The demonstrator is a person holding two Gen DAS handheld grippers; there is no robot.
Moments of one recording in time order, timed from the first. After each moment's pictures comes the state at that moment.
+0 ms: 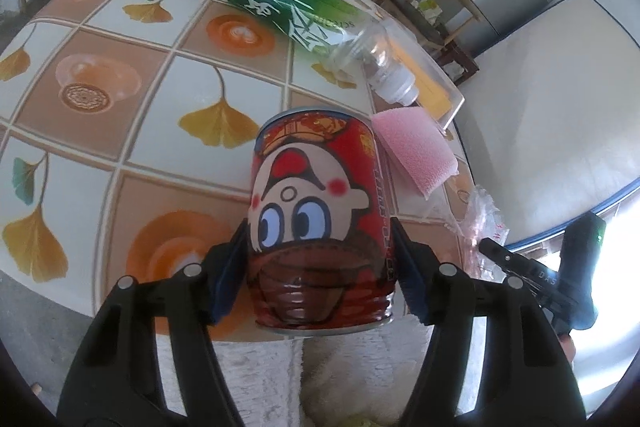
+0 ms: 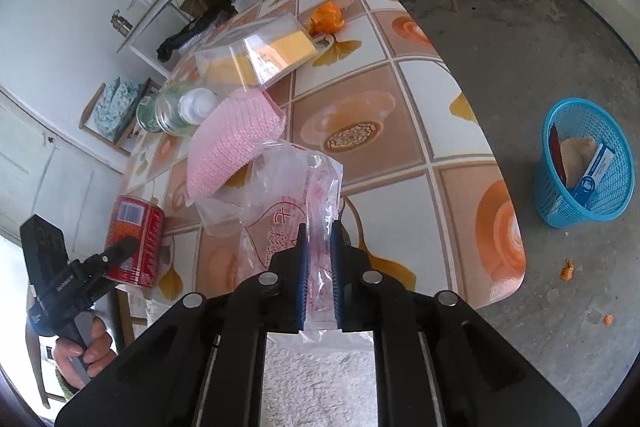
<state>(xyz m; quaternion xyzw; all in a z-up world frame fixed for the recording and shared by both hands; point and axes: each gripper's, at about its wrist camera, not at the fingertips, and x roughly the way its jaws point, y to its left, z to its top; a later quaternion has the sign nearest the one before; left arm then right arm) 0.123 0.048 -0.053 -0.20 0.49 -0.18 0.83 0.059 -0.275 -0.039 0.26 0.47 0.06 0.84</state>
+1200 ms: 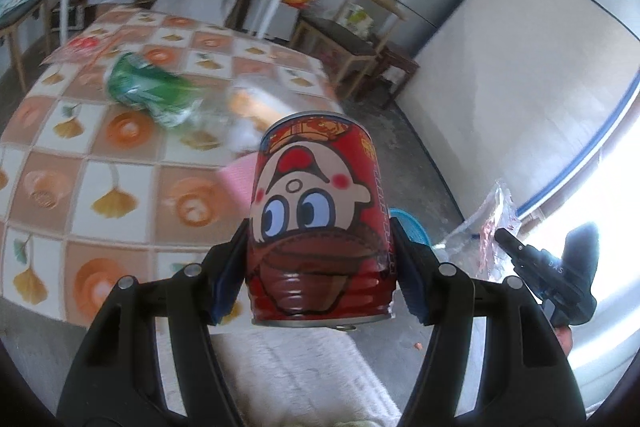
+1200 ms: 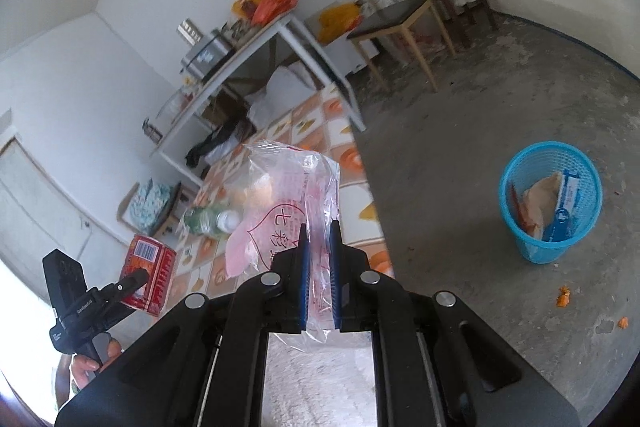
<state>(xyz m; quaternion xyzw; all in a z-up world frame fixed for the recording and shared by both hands) 0.082 -0.050 0.052 -0.13 0.41 -0.27 0.86 -0.049 -0.400 0.026 0.35 0.28 0.02 0.89</state>
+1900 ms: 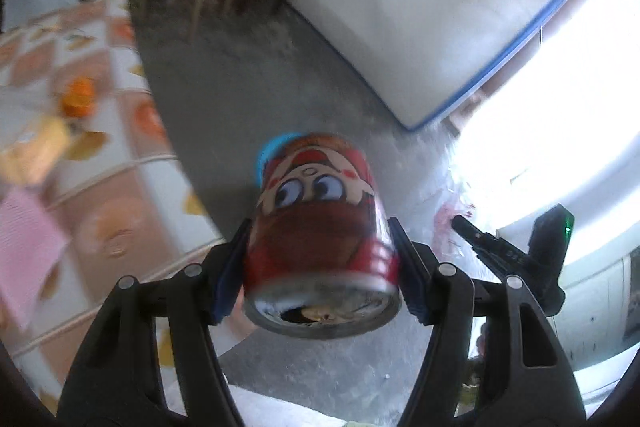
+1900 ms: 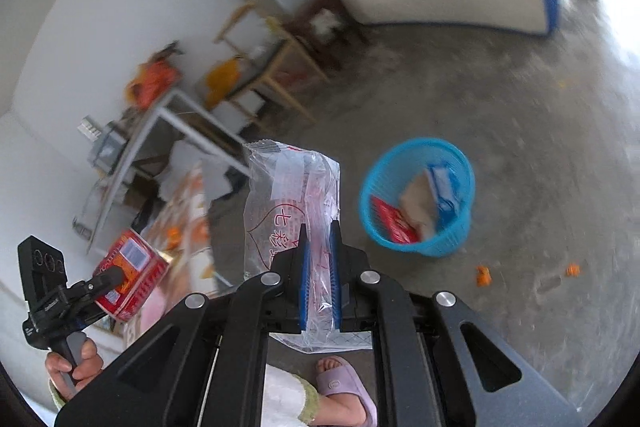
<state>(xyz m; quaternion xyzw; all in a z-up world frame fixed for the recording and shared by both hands) 0.120 -0.309 0.024 0.00 0.51 -0.44 0.74 -0.129 -0.549 -0.054 0.45 0.27 -0.17 0.83</state>
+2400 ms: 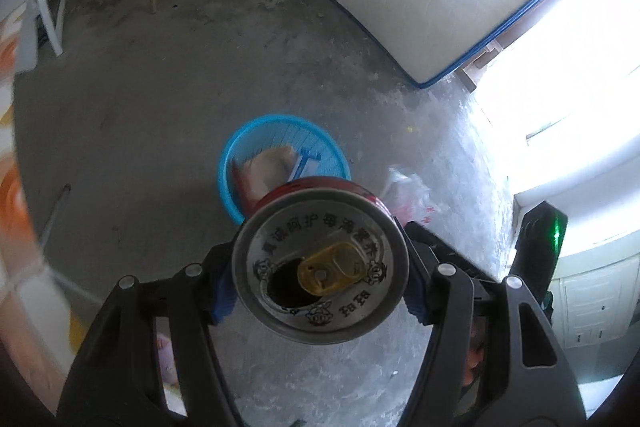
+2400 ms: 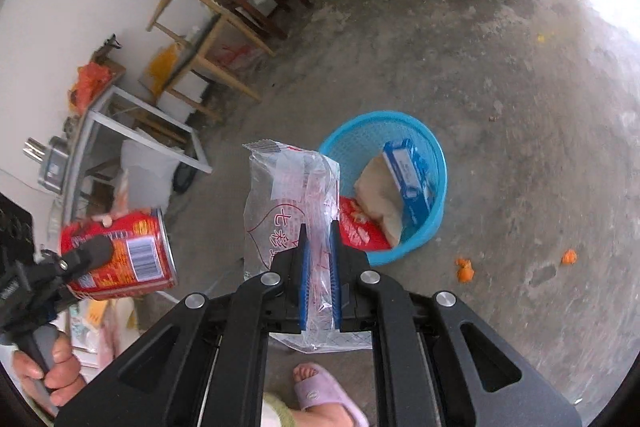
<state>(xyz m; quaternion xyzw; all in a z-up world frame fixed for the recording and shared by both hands) 0.164 -0.479 -0.036 0.07 0.56 -0.44 0.70 -0.037 -0.628 -0.137 0.46 0.34 -0.22 0.79</state>
